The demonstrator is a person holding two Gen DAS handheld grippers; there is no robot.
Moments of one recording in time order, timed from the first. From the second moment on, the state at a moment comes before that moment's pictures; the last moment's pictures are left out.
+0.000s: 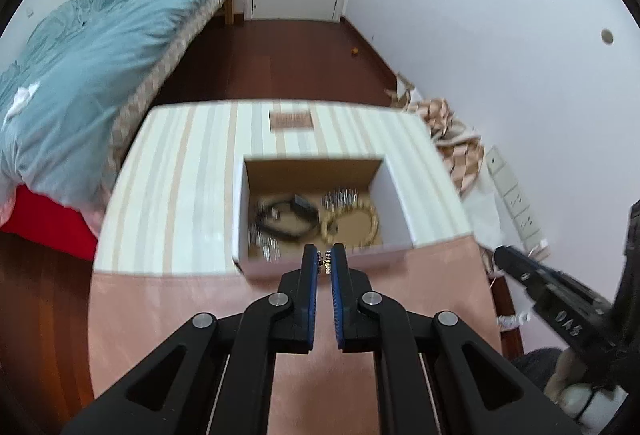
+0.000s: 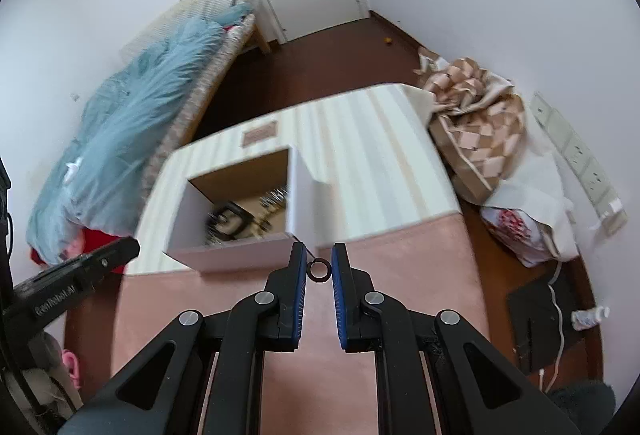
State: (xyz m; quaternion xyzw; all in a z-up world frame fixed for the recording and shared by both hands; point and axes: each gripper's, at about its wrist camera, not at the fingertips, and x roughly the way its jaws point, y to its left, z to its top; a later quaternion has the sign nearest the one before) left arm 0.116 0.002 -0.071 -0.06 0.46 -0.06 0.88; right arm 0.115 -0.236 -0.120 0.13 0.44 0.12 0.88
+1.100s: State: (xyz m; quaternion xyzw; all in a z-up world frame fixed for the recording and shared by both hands) left arm 0.236 0.065 -0.117 -0.05 0.54 0.05 0.84; right arm 0.284 -0.146 -0.163 0.08 0.59 0.17 0.78
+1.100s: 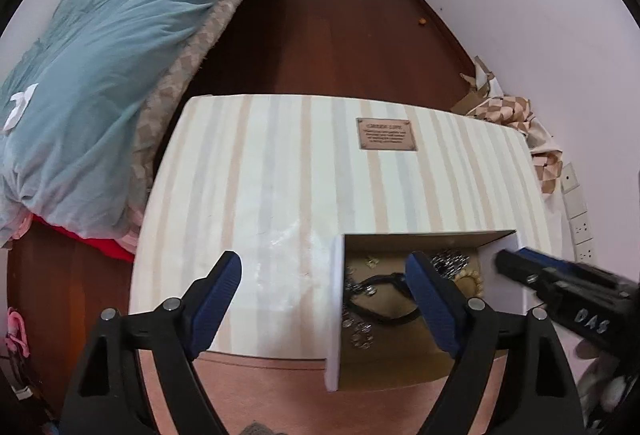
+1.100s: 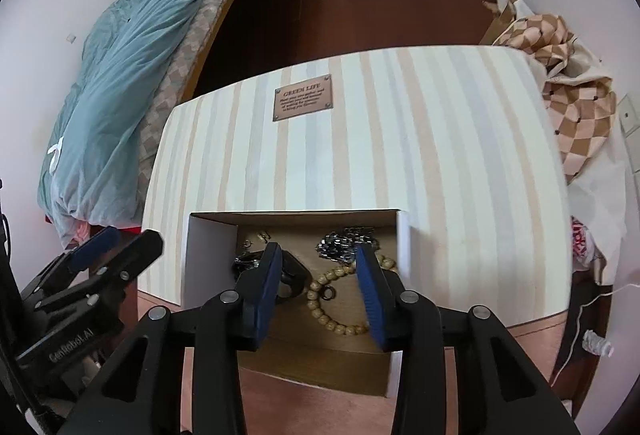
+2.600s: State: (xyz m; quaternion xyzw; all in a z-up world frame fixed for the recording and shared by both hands) left arm 0.038 0.017 0.049 -0.02 0.42 0.04 0.91; right arm 0.035 -0.195 0.050 -0.03 0.39 0.04 0.92
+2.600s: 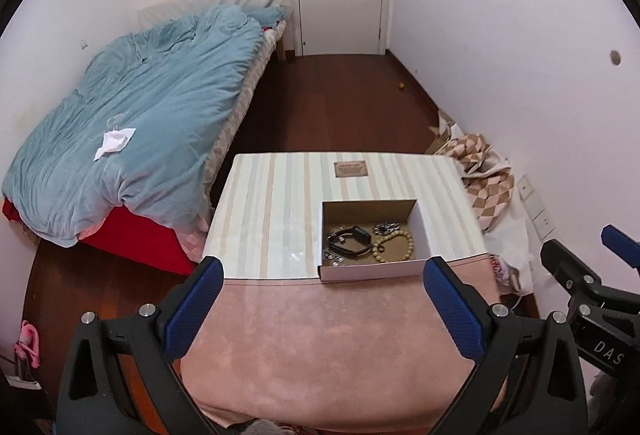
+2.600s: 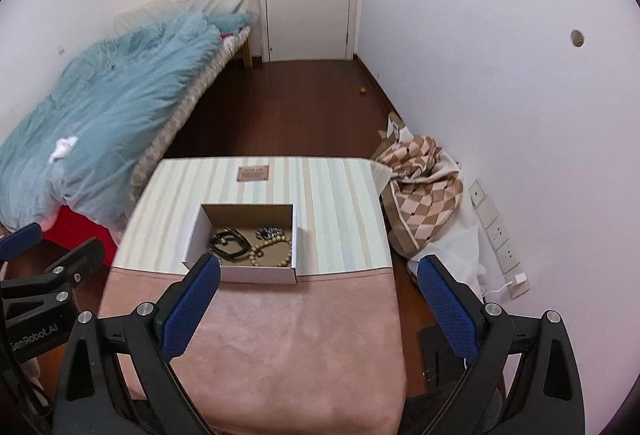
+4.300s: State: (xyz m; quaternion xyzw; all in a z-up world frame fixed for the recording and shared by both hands) left arm 0.071 0.019 0.041 -0.04 0.45 0.07 0.89; right arm 0.074 -0.189 0.051 -0.03 0.41 0.03 0.91
